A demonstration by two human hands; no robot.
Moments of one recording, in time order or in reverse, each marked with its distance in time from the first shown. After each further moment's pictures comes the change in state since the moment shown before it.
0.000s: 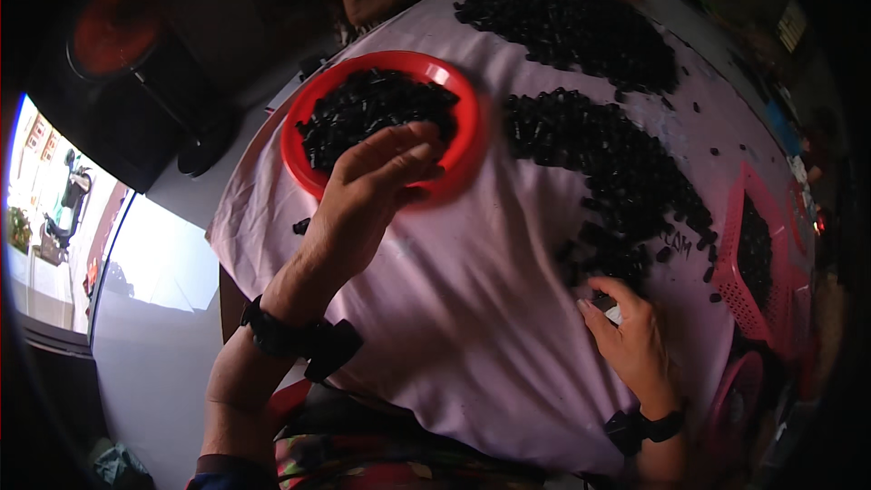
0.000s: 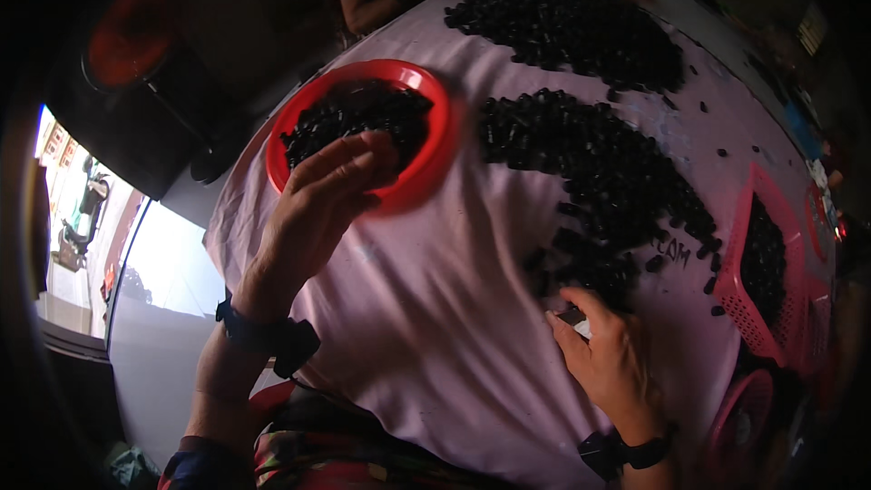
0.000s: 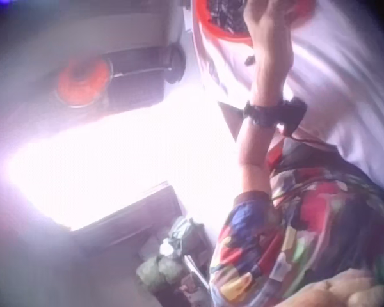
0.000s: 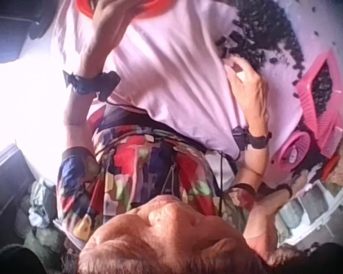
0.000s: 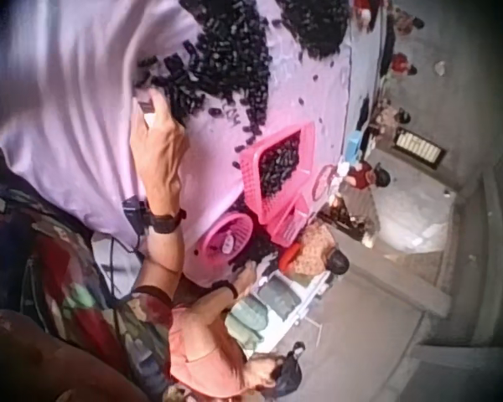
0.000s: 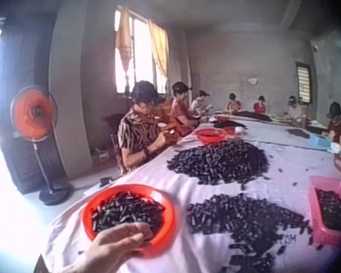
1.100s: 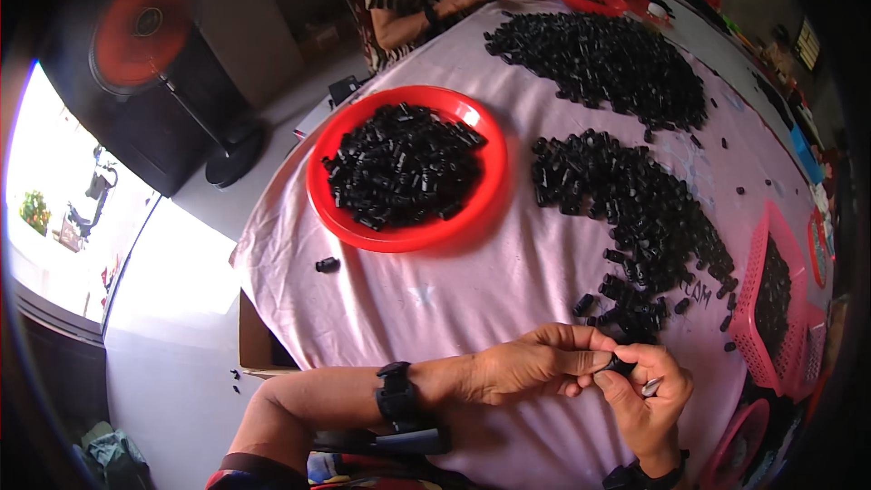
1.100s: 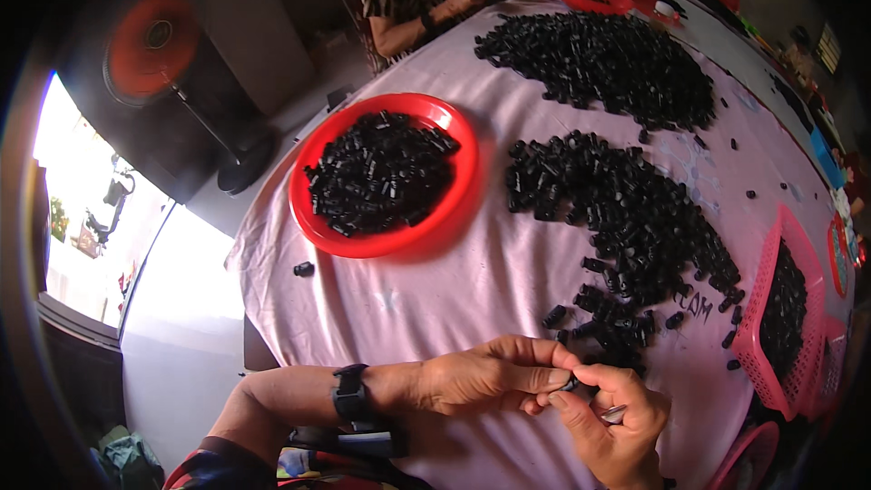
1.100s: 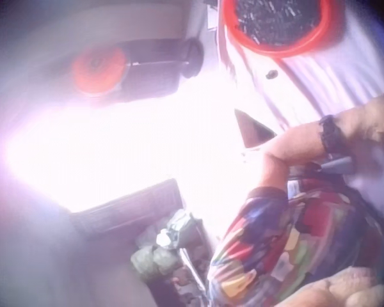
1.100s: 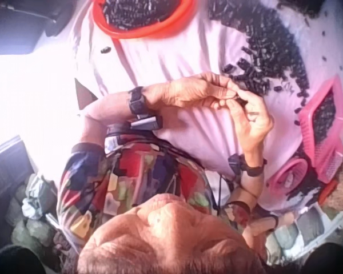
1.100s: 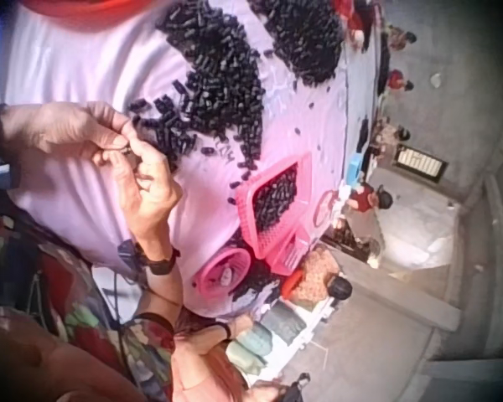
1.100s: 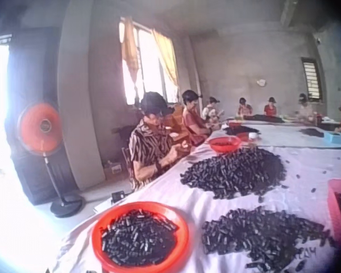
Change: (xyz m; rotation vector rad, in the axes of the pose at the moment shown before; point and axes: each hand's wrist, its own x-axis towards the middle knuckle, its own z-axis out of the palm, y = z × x) left_hand -0.022 -0.089 0.104 -0.591 -0.699 -0.672; right_hand -0.010 -0.011 -0.005 0.326 0.205 -0.168
